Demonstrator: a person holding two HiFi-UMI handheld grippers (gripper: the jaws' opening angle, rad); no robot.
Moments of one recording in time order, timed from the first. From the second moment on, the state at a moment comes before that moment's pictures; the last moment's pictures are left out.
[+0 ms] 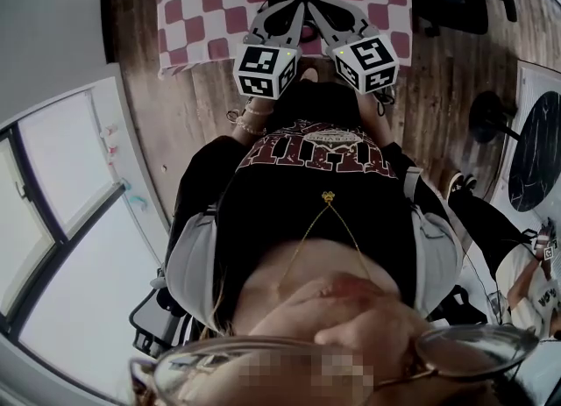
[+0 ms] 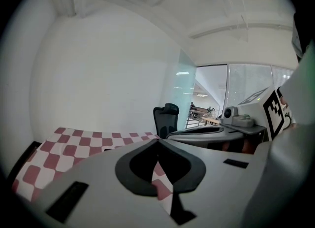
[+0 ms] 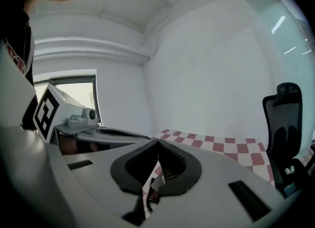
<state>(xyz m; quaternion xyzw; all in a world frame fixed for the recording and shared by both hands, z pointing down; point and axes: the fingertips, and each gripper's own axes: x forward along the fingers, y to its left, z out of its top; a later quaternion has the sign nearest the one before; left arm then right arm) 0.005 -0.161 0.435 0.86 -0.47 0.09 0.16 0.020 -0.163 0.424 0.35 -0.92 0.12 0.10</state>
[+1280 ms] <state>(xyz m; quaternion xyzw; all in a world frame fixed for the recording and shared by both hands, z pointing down) -0.049 -0.262 0.454 0.89 -0.41 0.10 0.18 -0.023 -0.258 0.444 0.42 -0.89 0.15 0.12</state>
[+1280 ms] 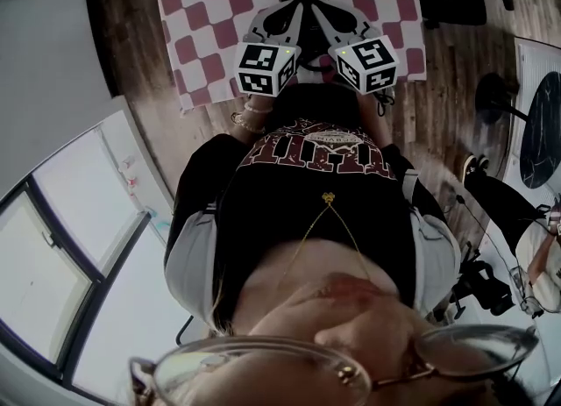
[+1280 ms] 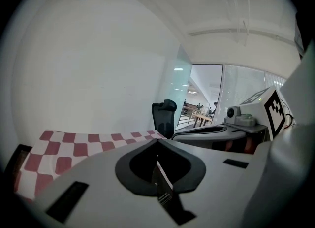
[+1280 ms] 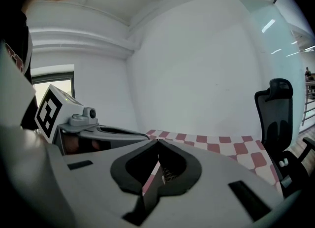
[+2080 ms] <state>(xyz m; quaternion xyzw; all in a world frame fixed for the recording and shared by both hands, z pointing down) -0.067 -0.272 0.488 0.89 -0.38 0.12 0.22 -0.031 -0.266 0.476 0.45 -0.86 0.18 0.15</state>
